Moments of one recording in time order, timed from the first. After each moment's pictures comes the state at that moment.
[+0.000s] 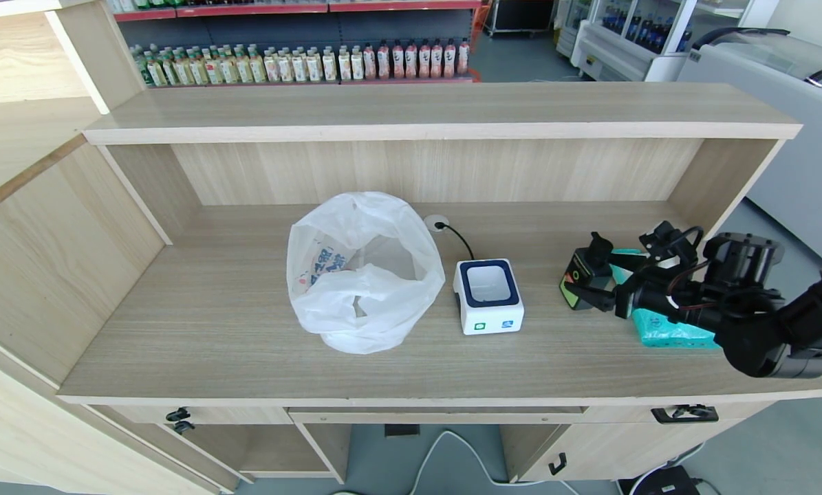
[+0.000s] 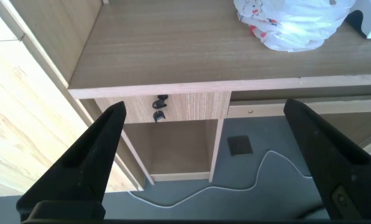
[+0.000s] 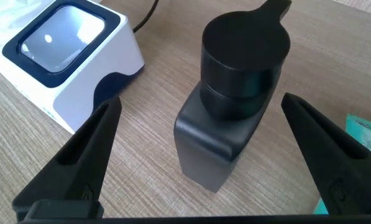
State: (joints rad) left arm 0.00 0.00 0.00 -0.01 -0.04 0.05; right arm -0.06 2.13 -0.88 -1.10 0.73 -0.30
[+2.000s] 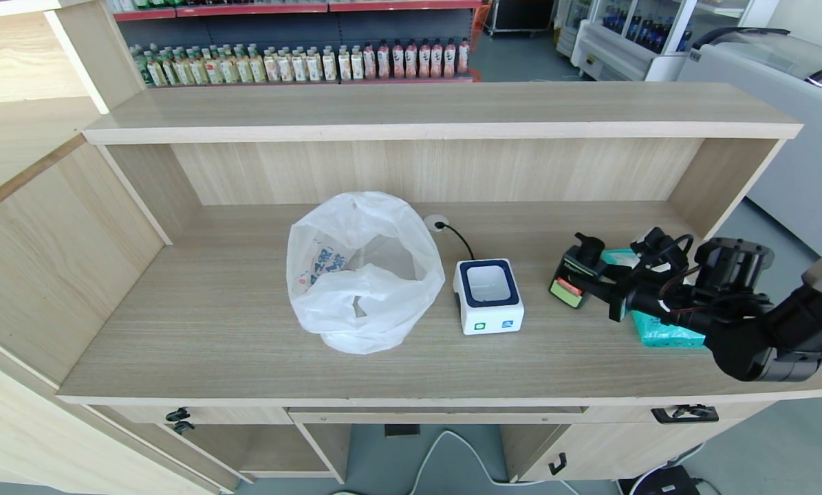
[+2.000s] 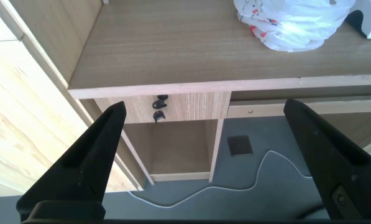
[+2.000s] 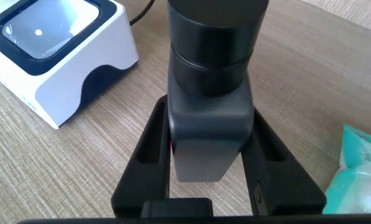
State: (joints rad) left arm 0.00 0.00 0.00 -0.01 -0.04 0.05; right arm -0.05 2.17 -0.89 -1.16 0.72 -0.37
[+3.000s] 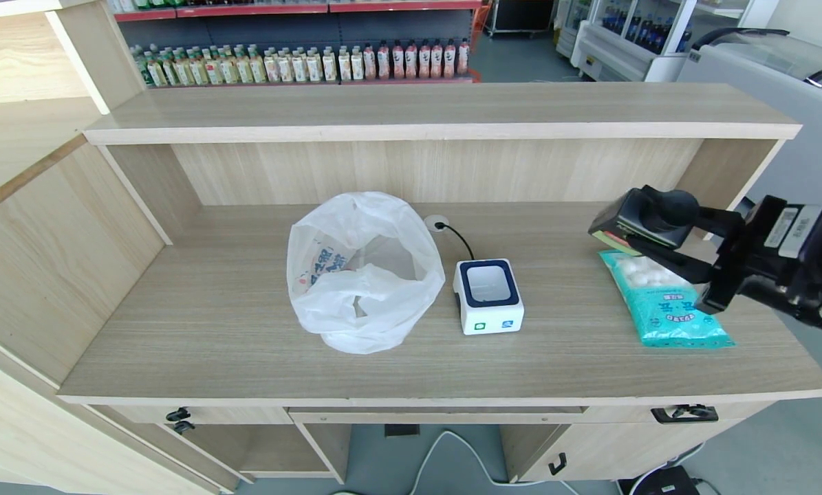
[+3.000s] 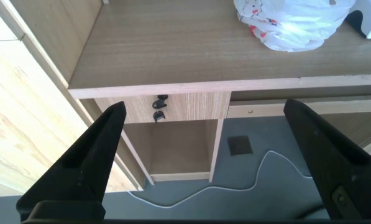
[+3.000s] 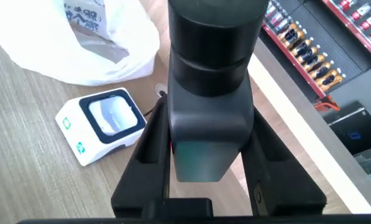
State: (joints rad) left arm 0.00 0.00 0.00 -0.01 -0.04 0.05; right arm 0.04 1.52 -0.53 -1.18 0.76 -0.83
